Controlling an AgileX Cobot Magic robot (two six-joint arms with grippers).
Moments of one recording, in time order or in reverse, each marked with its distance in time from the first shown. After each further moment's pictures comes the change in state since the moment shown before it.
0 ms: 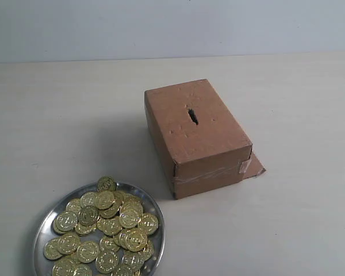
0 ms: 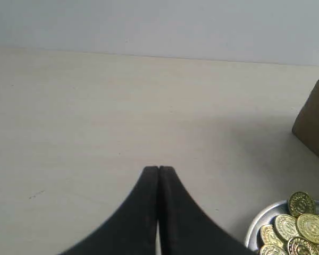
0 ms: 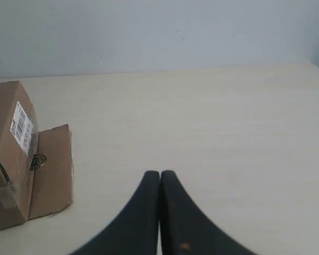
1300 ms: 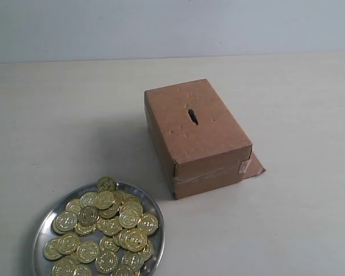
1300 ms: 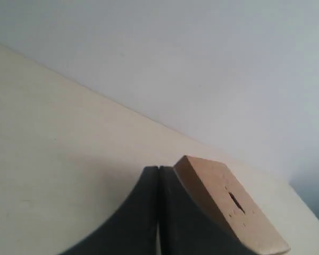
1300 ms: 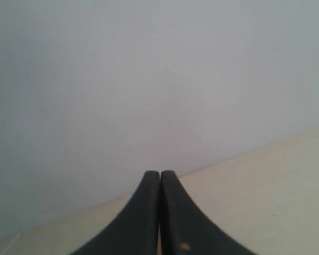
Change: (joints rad) left arm 0.000 0.014 -0.100 -0.676 -0.014 0.148; right arm 0.000 0.111 -0.372 0.601 0.072 -0.091
